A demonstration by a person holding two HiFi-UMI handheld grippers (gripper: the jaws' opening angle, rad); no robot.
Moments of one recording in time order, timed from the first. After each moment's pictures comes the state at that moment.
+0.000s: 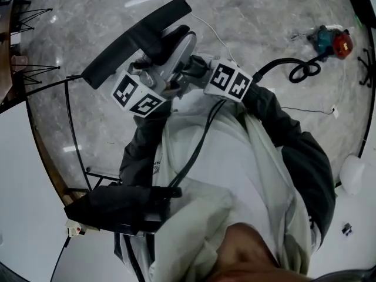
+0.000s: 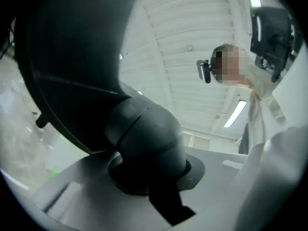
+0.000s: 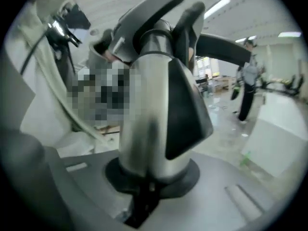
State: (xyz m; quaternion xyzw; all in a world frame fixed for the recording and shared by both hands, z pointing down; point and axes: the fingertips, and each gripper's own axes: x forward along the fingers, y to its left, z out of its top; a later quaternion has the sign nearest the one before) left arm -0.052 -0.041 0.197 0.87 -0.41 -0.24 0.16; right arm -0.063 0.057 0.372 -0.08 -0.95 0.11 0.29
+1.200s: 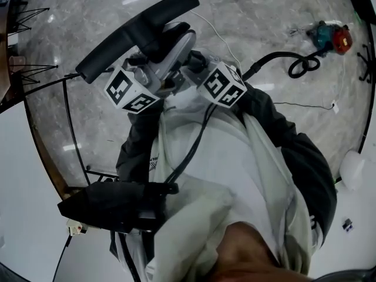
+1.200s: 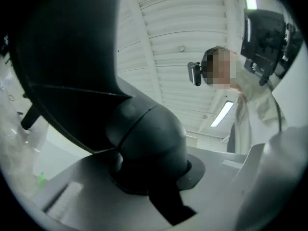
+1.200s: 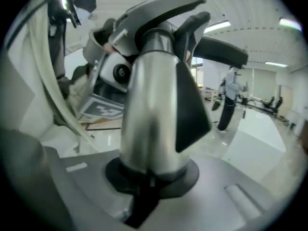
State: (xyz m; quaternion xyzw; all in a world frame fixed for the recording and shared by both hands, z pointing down) left arm -0.045 -0.031 0.182 0.89 -0.36 -0.24 0.13; right arm -0.062 0.037 0.370 0.04 -0.96 0.03 0.29
